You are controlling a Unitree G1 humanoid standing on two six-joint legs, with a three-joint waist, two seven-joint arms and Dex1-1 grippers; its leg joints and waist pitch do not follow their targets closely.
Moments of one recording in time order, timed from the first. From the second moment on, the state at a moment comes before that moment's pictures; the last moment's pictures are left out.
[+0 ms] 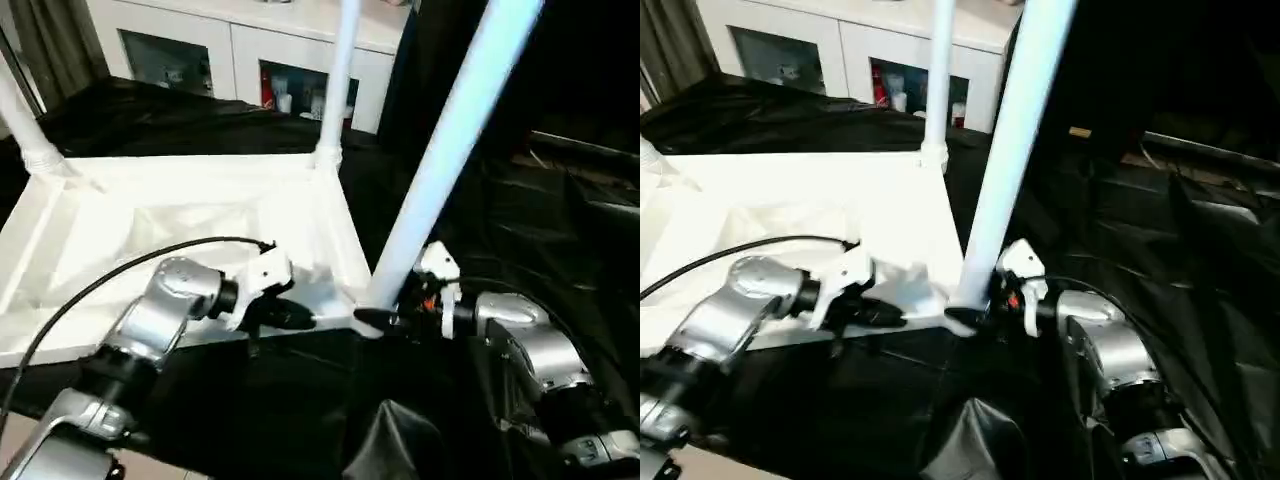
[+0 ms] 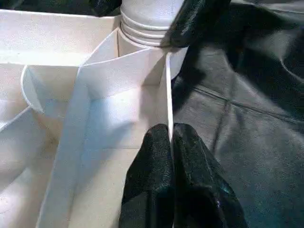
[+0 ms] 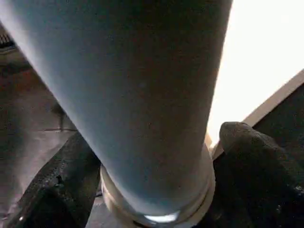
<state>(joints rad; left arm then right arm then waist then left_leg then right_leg) -0.51 0.45 -0.31 0.36 -0.04 0.25 -1.27 -0.39 -0.36 0.16 0.43 0.21 0.19 1.05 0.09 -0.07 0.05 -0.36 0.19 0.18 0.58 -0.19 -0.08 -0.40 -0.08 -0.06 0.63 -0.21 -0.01</state>
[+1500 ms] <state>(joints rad) -0.74 0.14 -0.32 0.74 0.10 0.24 -0.79 -0.48 -0.11 -0.05 0.60 0.16 0.18 0.38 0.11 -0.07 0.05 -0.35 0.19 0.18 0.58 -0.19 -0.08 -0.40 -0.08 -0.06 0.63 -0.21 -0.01</state>
